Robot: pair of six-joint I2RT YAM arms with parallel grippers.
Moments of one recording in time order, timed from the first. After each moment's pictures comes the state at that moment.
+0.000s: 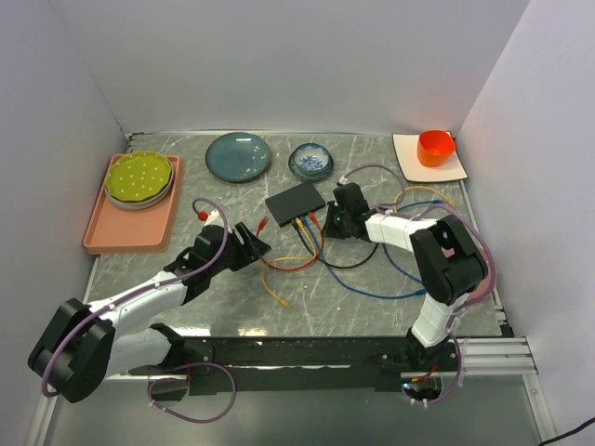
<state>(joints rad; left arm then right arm) -0.57 1.13 0.44 0.16 0.02 -0.96 0.47 1.75 0.96 -0.08 -0.06 0.59</state>
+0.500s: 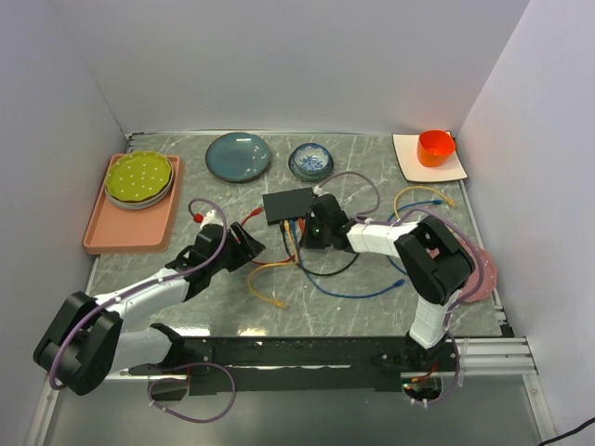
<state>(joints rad) -0.54 1.18 0.44 0.15 -0.02 -0.99 0.62 1.80 0.96 -0.01 -0.06 0.62</state>
